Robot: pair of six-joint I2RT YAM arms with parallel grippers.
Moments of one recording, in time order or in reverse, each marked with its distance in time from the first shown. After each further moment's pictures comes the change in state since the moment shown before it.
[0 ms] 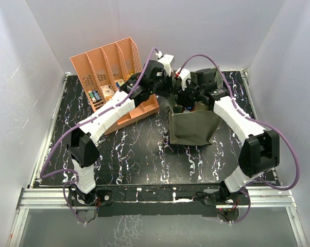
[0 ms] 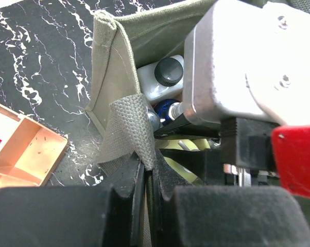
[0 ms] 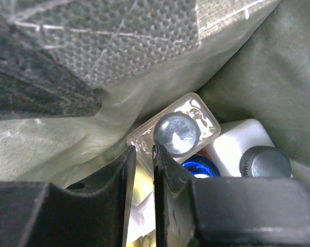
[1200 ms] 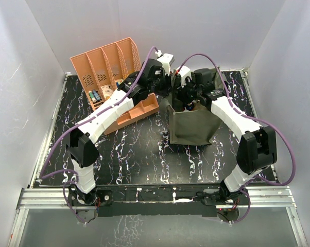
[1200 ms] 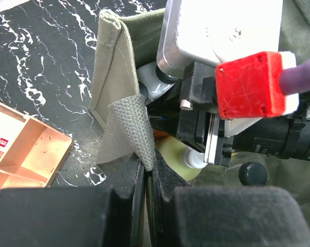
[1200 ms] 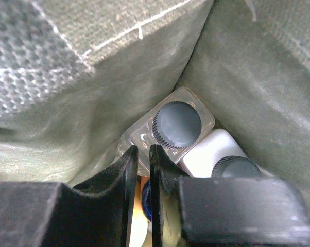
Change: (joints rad) left arm 0.012 -0.010 0.010 -0.017 0.040 0.026; right arm 0.006 0.047 -0.019 0.139 0.127 0.053
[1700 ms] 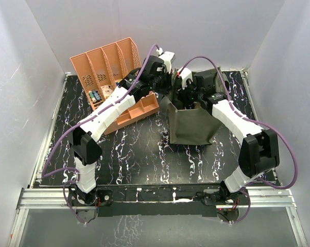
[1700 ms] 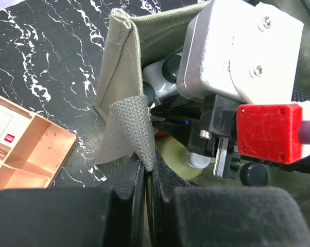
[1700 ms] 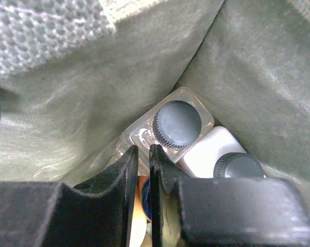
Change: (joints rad) left arm 0.000 0.050 0.123 -0.111 -0.021 0.003; right arm 0.001 -0.039 -0.069 0.065 0.017 -0.003
